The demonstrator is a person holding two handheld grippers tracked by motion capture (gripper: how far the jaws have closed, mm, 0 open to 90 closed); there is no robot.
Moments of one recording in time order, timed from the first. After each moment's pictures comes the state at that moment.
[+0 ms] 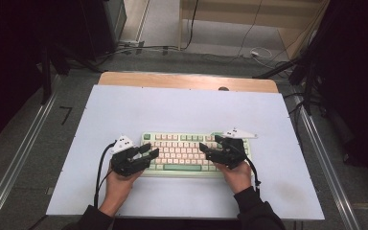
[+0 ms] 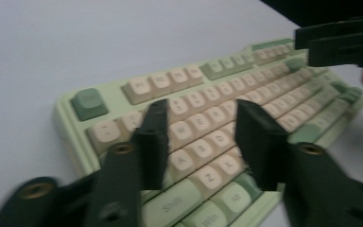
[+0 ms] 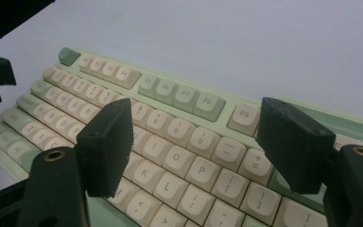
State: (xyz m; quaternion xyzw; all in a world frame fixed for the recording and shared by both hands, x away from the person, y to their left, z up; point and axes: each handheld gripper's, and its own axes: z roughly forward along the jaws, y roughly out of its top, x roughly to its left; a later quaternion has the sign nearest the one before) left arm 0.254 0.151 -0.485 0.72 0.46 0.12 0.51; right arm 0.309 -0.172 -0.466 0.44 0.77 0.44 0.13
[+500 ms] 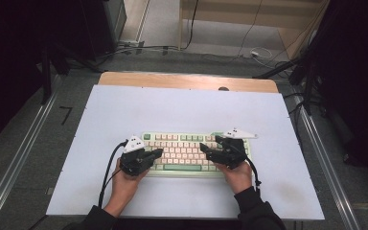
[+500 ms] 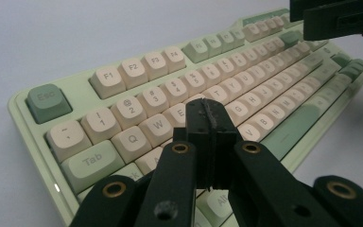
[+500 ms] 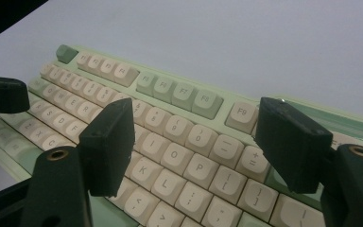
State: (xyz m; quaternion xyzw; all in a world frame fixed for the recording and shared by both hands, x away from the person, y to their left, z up) left arm 0.261 0.131 -0.488 0.75 0.45 0.13 0.47; right arm 0.309 -0.172 -0.466 0.44 0.77 0.43 0.13
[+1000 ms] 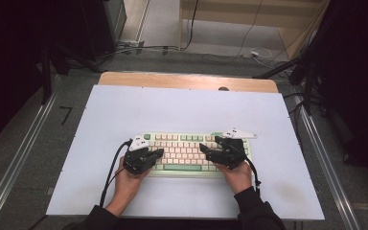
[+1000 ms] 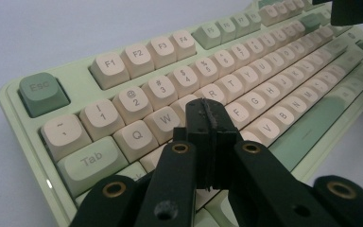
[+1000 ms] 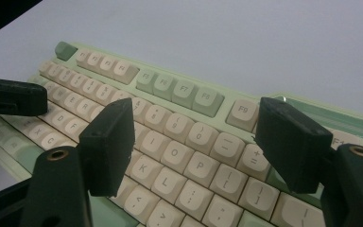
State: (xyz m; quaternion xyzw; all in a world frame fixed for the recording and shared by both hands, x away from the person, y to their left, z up) left arm 0.269 0.124 -0.495 0.76 0.46 0.13 0.44; right arm 0.309 -0.171 -0.467 0.44 0.78 0.43 0.13
